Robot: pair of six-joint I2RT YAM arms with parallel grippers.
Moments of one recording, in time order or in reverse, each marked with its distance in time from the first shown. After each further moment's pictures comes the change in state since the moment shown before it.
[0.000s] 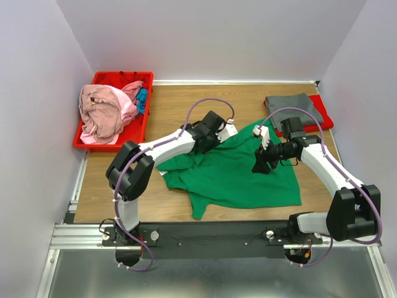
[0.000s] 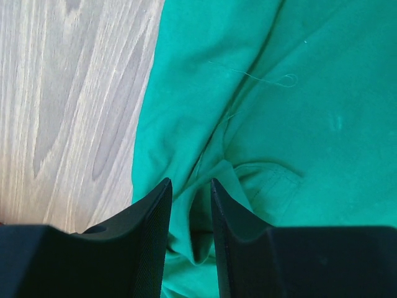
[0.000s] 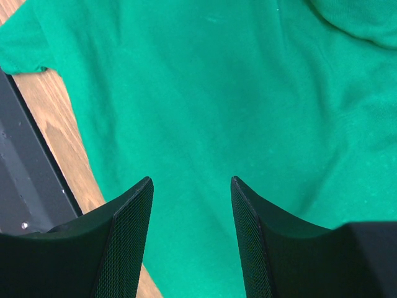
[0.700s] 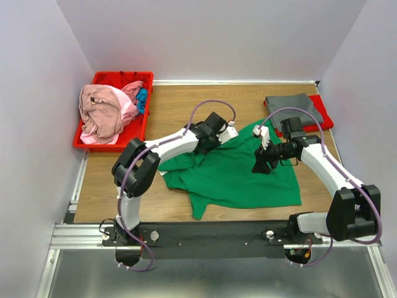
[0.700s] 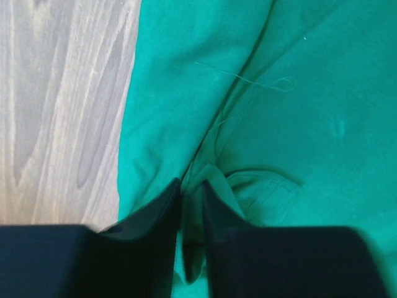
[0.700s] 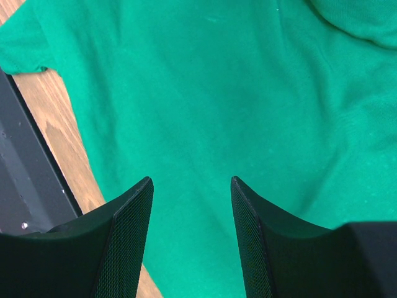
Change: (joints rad) left arm 0.000 0.061 0.033 -0.025 0.008 -0.003; right arm 0.000 0.000 0.000 0.000 0.000 0.000
